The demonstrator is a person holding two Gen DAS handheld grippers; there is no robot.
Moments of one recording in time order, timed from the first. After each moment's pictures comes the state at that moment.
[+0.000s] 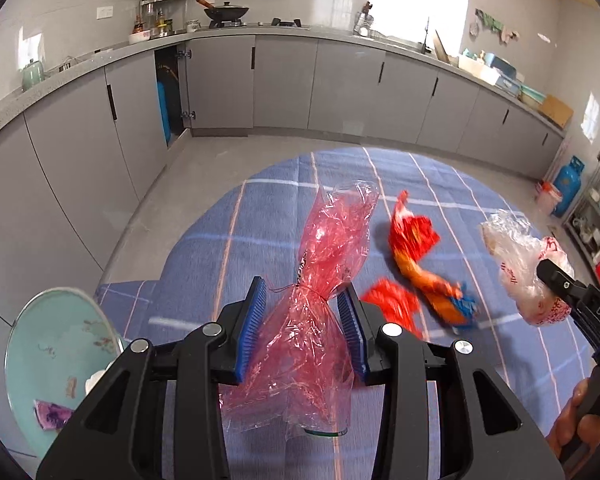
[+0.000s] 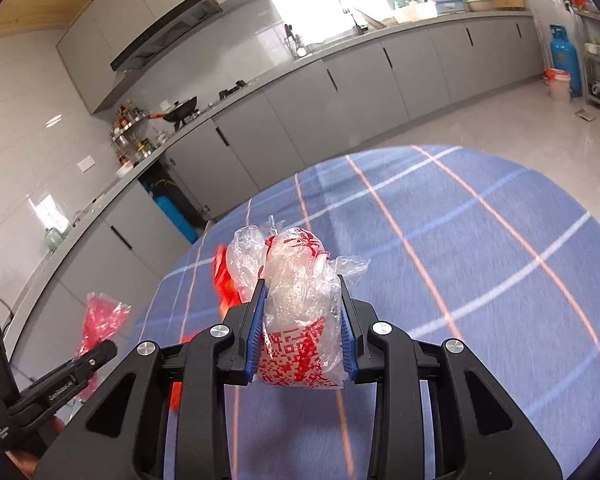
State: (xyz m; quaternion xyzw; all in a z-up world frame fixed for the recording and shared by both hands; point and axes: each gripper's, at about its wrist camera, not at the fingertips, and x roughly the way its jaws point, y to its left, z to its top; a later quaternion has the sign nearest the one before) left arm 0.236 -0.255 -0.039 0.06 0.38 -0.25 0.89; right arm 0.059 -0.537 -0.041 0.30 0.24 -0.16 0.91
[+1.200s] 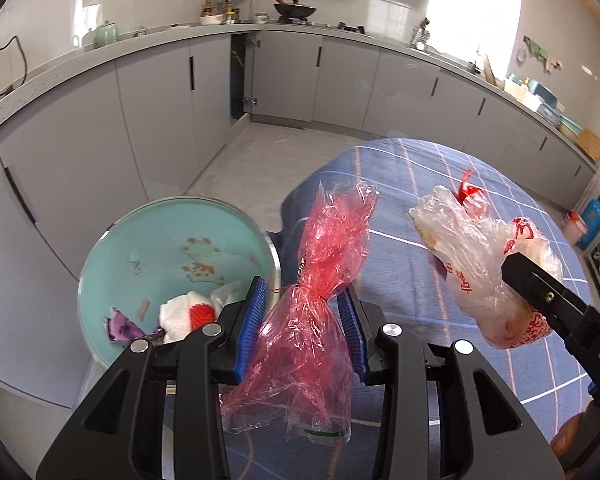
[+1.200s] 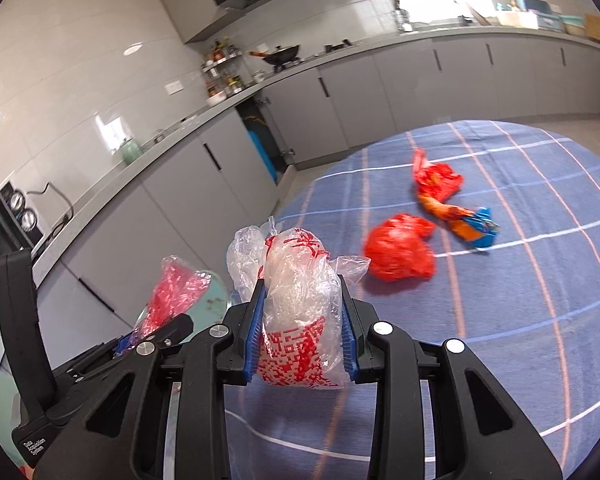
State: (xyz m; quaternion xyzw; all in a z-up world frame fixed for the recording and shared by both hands) left arm 0.182 -0.106 -0.045 0.01 0.38 -0.16 0.91; right arm 0.063 -0.335 -0.009 0.22 0.29 -0.01 0.93
